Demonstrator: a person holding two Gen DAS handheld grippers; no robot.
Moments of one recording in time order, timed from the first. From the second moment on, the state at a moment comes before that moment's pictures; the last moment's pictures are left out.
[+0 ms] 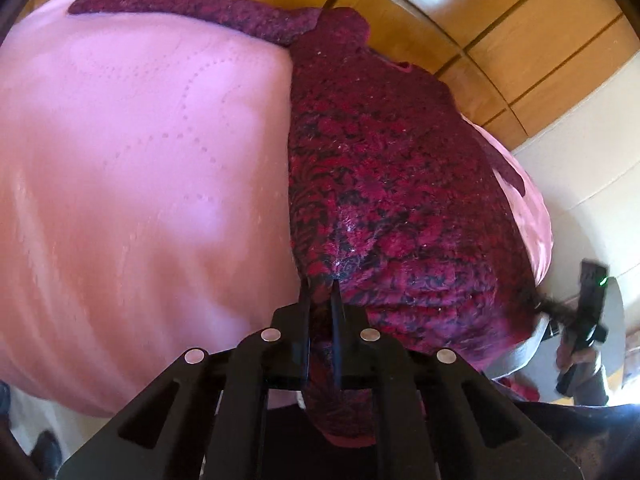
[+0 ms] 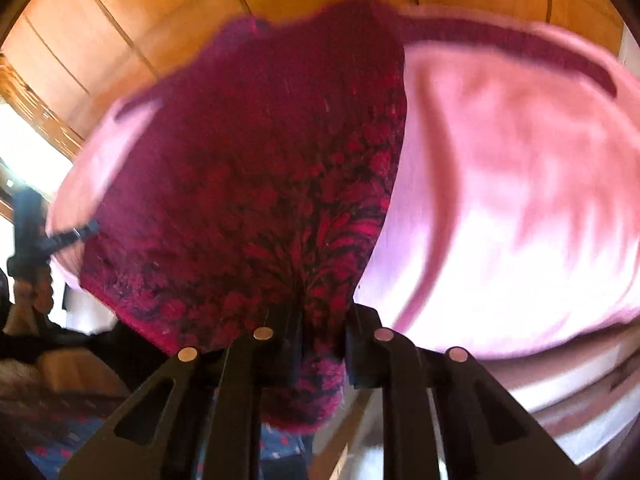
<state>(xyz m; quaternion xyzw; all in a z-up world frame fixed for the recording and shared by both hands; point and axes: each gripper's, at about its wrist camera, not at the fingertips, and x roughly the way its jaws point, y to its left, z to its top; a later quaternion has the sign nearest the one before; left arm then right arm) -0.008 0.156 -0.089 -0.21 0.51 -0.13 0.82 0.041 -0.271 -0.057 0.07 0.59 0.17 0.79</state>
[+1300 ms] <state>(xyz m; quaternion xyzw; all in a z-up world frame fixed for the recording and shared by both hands) 0.119 0.058 -0.097 -0.15 0.46 -0.18 0.86 0.279 -0.526 -0.009 0.27 0.35 -0.27 0.85</state>
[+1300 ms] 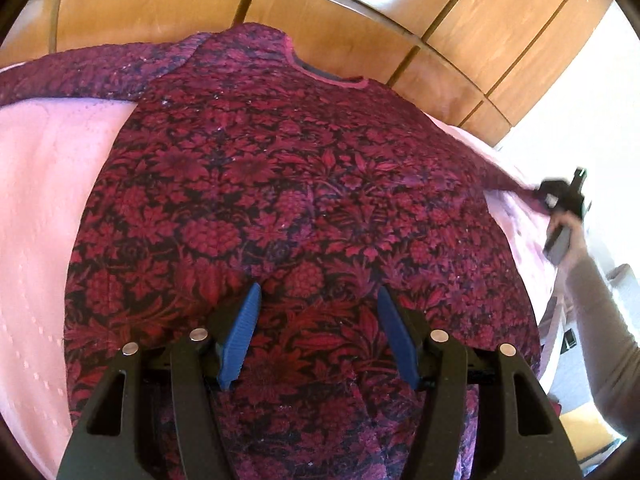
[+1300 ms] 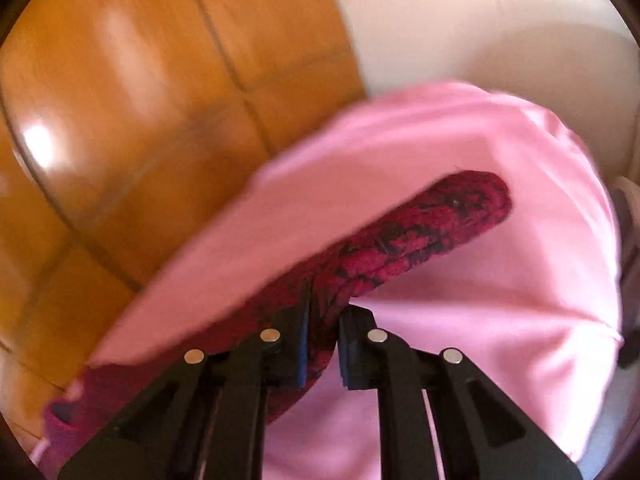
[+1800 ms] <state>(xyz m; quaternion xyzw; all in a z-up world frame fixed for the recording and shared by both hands) 0.172 0.257 -0.066 -0.29 0.39 0.00 0.88 0.220 -0.395 0.029 0.22 0.38 -0.12 0.89</state>
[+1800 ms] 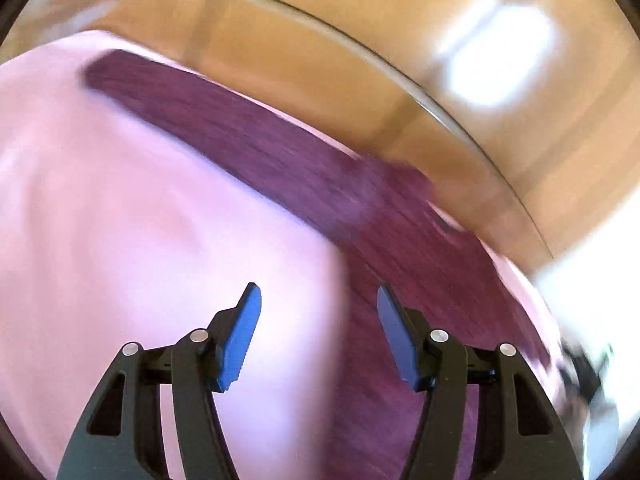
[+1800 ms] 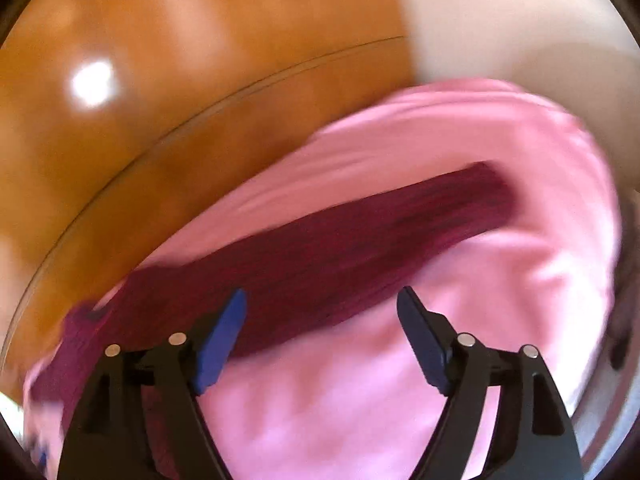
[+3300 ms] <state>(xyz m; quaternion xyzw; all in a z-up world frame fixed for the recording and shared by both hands) 0.112 0.275 -0.064 -0.29 0.39 -0.06 0.87 0.206 -0.223 -0.014 0.13 0.45 0.09 0.88</state>
